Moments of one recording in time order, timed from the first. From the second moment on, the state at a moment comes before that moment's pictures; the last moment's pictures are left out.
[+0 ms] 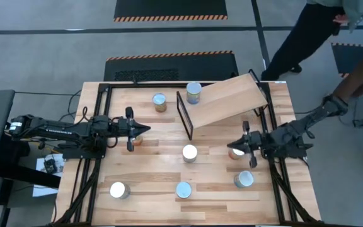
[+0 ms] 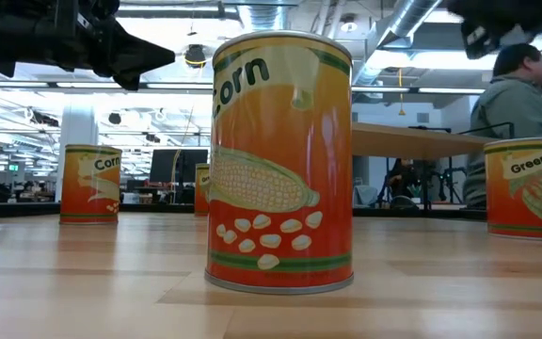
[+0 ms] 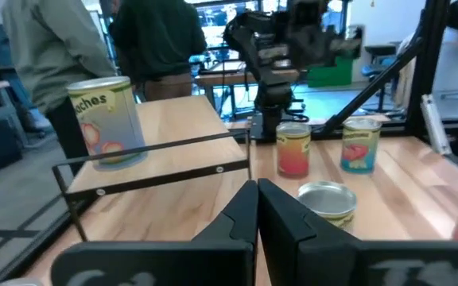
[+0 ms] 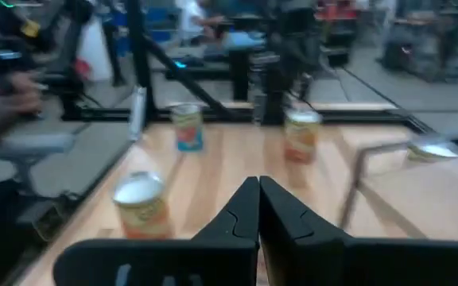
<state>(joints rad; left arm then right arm) 0.03 0.69 0.21 0.46 -0.08 0.09 0.50 0.62 0.37 0.12 0.41 0.10</state>
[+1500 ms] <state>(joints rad) 0.03 0.69 0.22 0.47 -0.15 0.13 0.59 1.36 0.93 -1.15 0.38 0.70</state>
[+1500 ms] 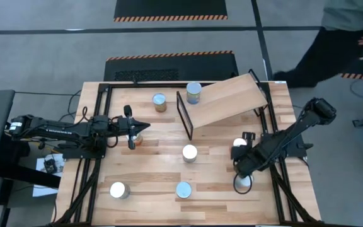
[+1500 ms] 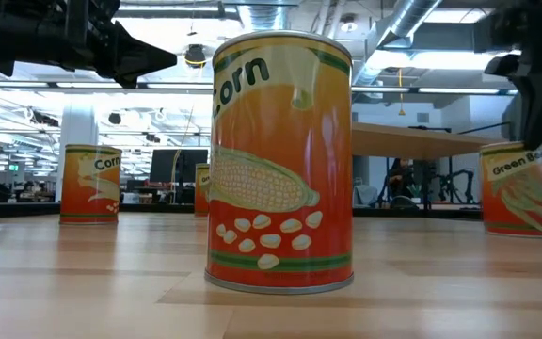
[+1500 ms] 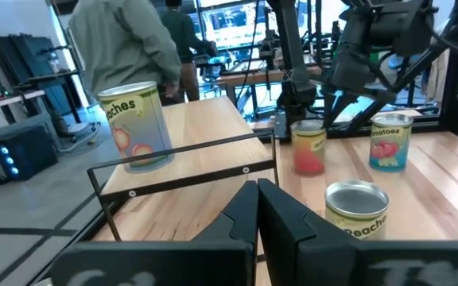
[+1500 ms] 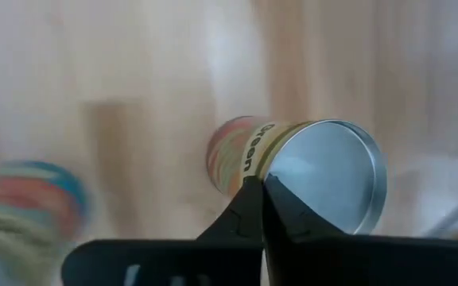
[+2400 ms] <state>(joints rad) 0.03 0.69 0.22 0.46 -0.15 0.13 -0.11 1.37 1.55 -1.17 0.37 -0.46</state>
